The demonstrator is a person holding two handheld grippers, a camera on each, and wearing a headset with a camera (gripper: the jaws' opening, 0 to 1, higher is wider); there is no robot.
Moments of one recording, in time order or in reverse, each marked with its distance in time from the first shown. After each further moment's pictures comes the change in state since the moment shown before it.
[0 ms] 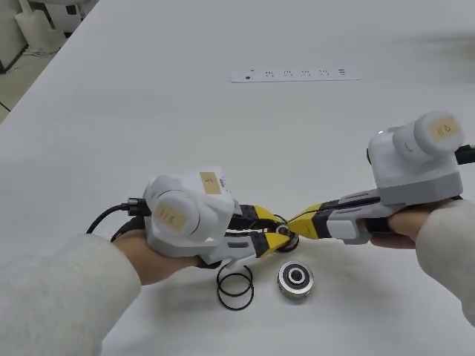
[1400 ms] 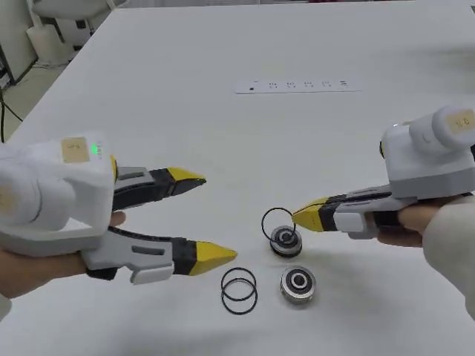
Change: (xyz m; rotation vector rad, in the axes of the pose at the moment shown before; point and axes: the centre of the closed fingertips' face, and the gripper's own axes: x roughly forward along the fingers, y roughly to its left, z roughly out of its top) left arm -0.131 0.002 0.032 -0.051 -0.036 0.131; right arm -0.013 0.013 0.024 0.016 -0.072 0.007
